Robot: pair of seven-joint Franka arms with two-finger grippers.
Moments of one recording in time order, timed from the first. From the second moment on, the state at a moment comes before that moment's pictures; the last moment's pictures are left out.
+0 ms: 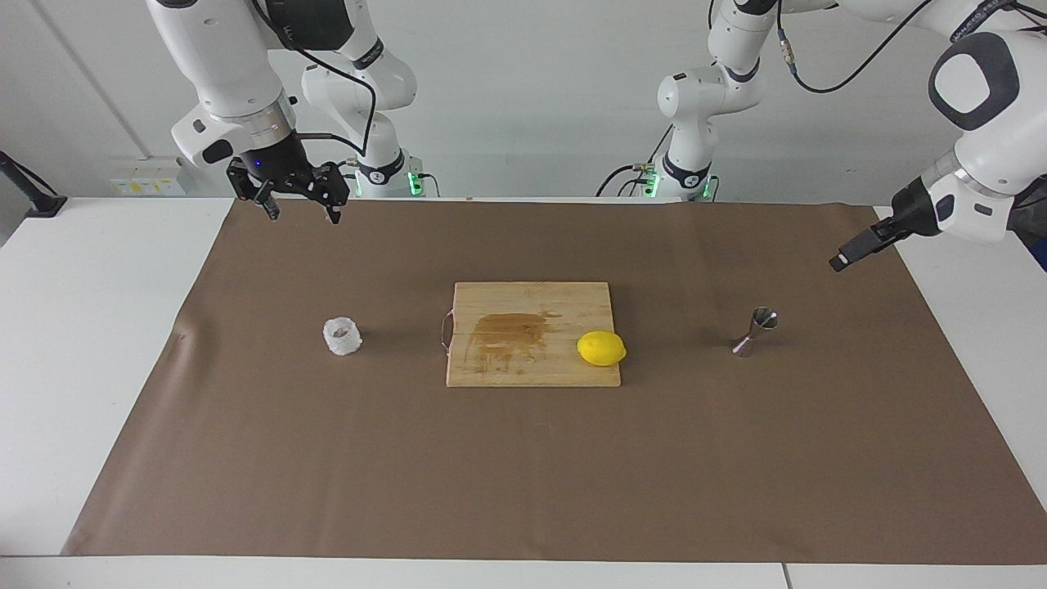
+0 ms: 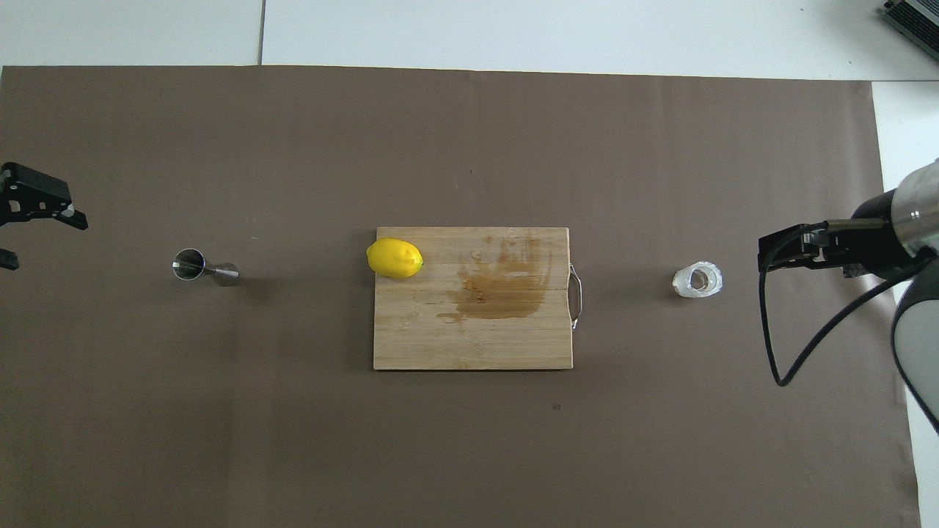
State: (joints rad) left arm 0.18 0.17 -0.04 -1.49 -0.16 1.48 -0.35; right arm 0.06 -0.05 0.02 -1.64 -0.01 1.55 0.15
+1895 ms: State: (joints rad) left arm 0.25 0.38 -0.06 -1.72 -0.58 1.69 -0.72; right arm 0.06 -0.05 0.02 -1.64 -0.01 1.55 0.15
